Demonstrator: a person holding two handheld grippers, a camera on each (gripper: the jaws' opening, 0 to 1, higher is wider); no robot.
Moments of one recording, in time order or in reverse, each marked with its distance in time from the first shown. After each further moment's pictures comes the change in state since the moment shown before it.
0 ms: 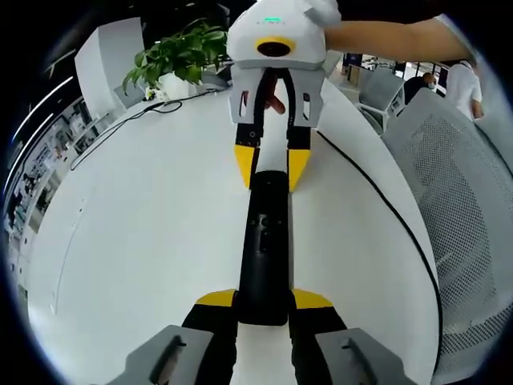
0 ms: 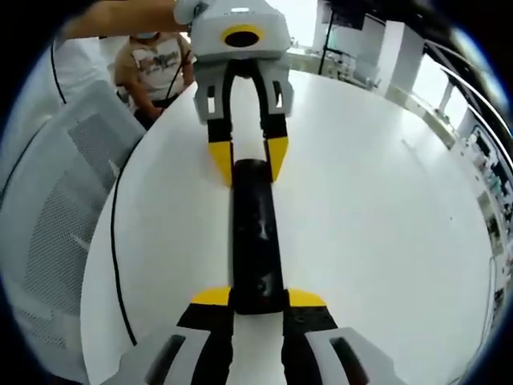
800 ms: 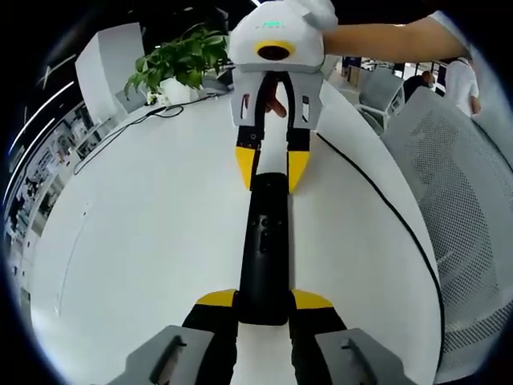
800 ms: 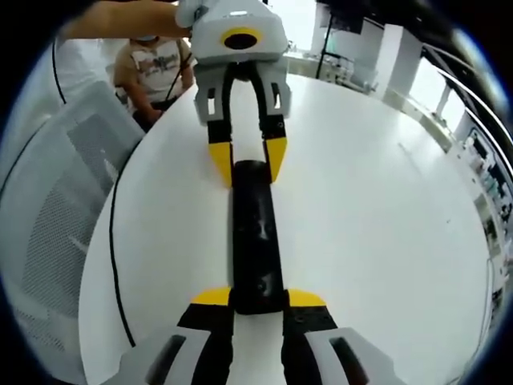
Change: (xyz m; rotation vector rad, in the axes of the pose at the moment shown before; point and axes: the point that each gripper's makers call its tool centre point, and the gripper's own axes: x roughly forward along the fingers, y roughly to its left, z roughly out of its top) left arm -0.007 0.001 0.001 0.019 -0.020 0.023; right arm -0.003 -0.003 0.004 -0.010 -0.023 -0.030
